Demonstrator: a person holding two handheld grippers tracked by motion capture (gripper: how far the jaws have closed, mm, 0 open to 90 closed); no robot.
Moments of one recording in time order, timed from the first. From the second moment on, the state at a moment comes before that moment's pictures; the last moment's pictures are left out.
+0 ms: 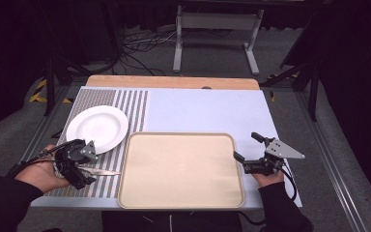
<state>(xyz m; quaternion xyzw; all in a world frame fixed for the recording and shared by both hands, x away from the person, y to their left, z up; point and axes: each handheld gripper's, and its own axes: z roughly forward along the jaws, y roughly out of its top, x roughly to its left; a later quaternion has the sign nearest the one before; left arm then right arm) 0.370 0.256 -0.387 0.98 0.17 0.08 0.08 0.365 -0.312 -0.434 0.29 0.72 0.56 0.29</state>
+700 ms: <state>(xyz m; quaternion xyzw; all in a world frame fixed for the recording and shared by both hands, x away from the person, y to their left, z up) 0.387 0.263 -0.403 0.99 0.11 0.02 0.00 0.365 -0.311 -0.435 0.30 0.72 0.57 0.28</state>
